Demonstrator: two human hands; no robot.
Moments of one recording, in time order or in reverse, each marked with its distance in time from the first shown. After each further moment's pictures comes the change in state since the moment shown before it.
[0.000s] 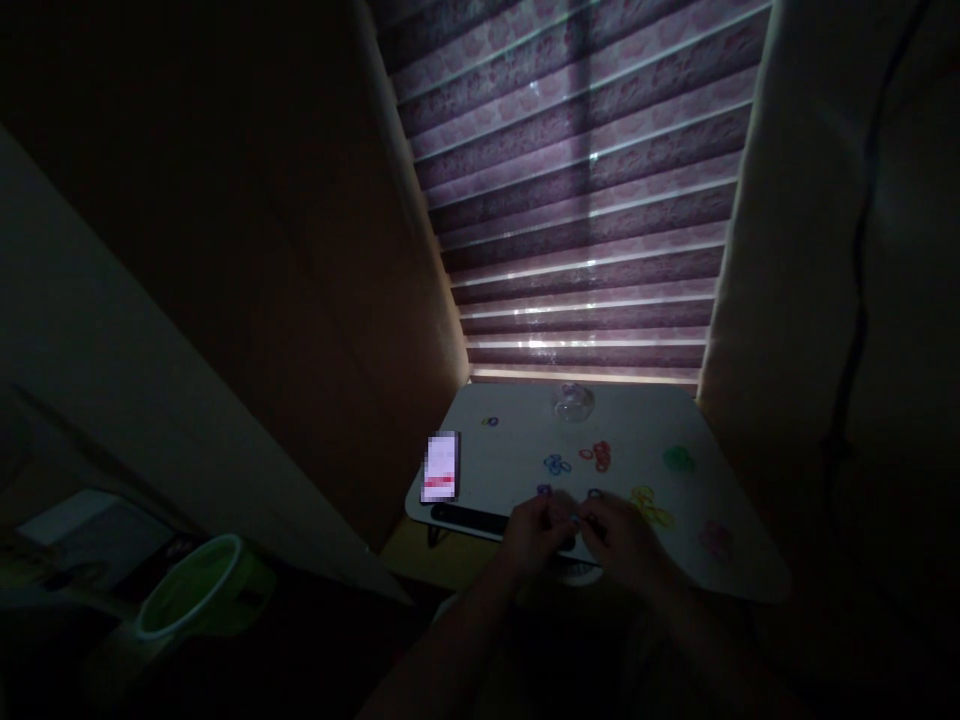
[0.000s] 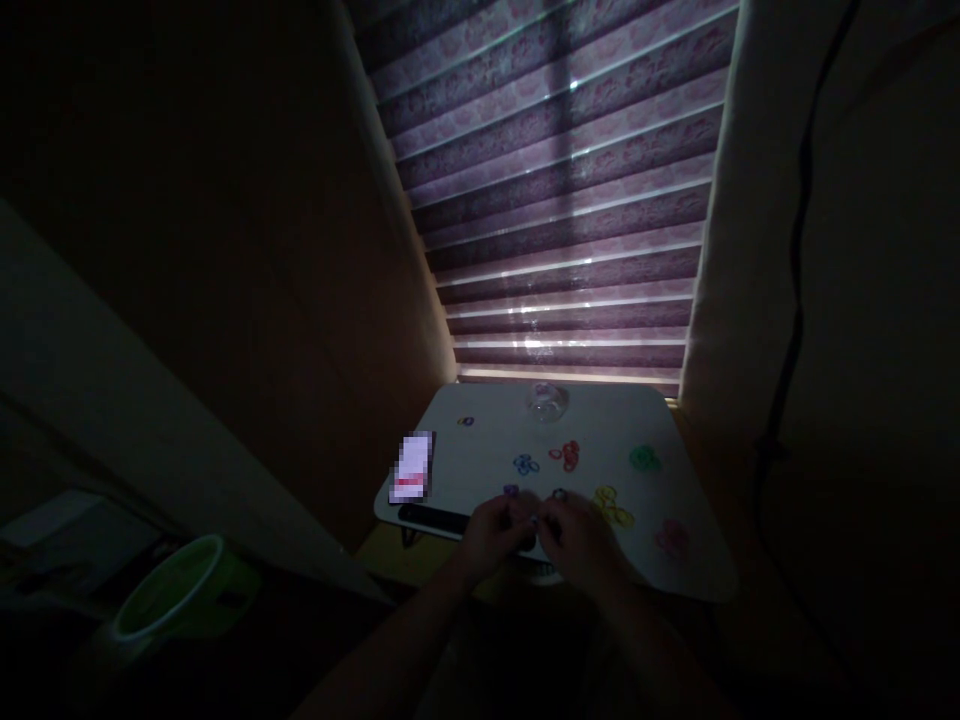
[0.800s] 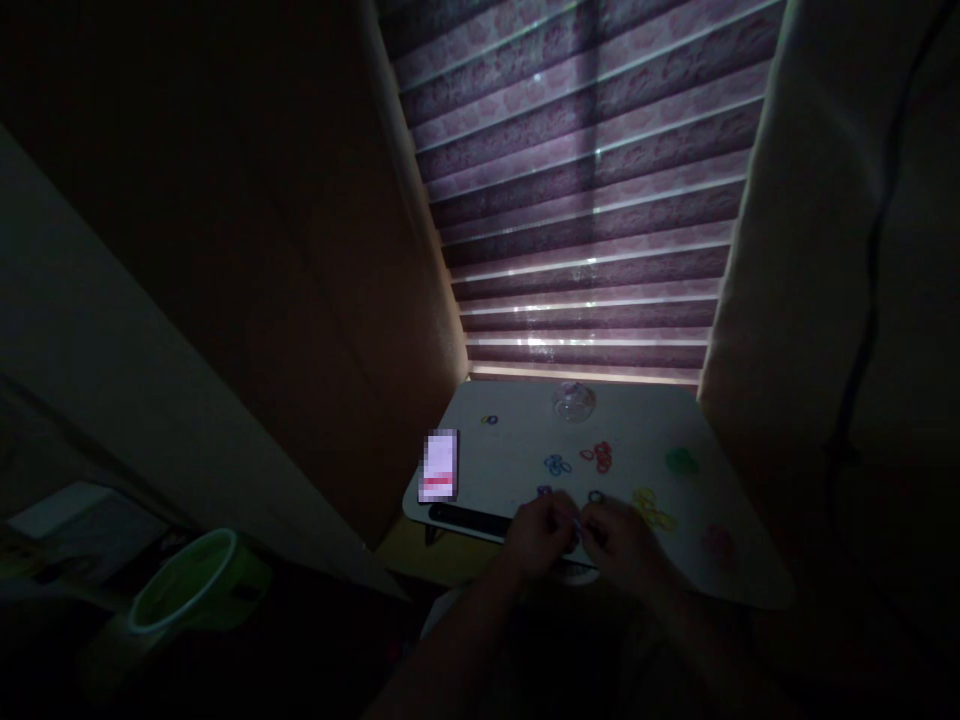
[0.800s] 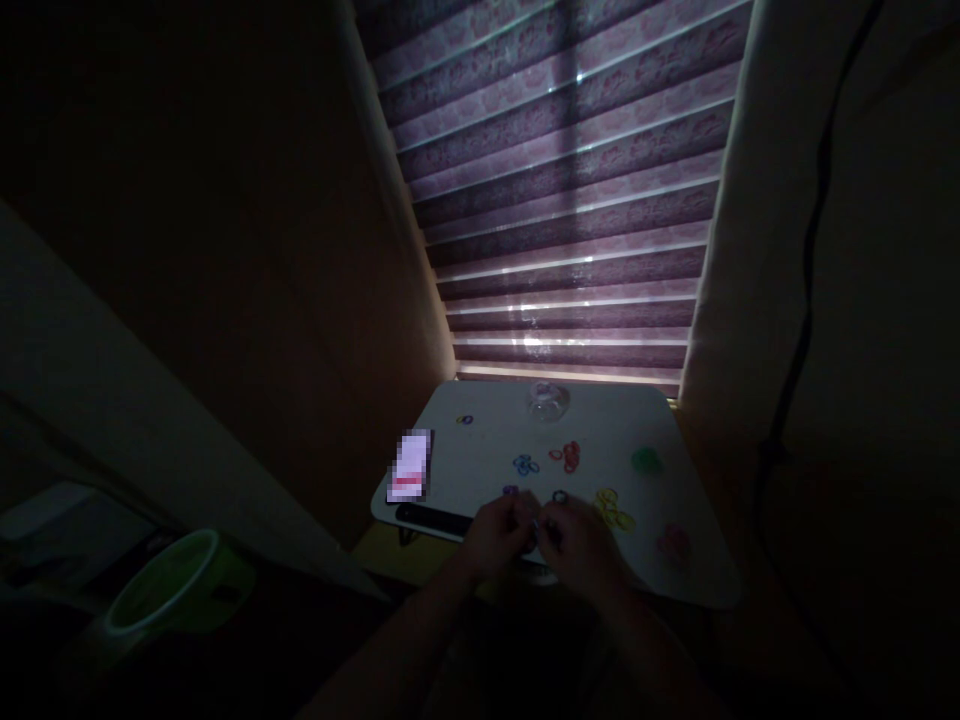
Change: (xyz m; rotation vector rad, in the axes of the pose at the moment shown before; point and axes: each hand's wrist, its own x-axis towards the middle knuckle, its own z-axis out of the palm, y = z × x) left_hand 0.004 -0.001 0.003 0.169 -0.044 0.009; right_hand -0.003 0.000 0.001 -0.028 0.016 -0.021
